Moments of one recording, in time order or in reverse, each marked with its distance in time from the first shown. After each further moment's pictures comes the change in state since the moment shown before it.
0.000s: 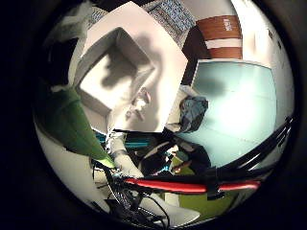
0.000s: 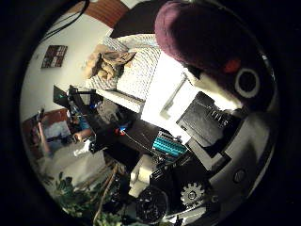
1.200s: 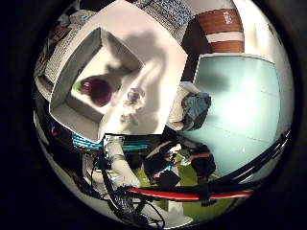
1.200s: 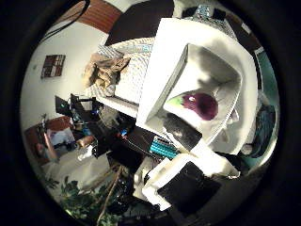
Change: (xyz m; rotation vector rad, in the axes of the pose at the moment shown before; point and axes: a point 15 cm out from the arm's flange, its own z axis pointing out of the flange) arm 0.081 -0.014 0.007 0.015 -0.062 0.104
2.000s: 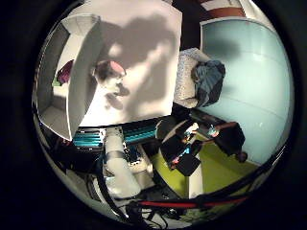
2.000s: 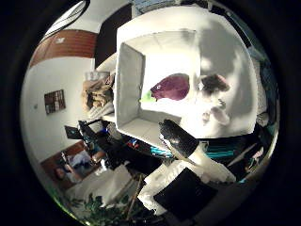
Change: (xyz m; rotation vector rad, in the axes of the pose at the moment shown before) arm 0.168 0.074 0.114 -0.092 -0.109 0.378
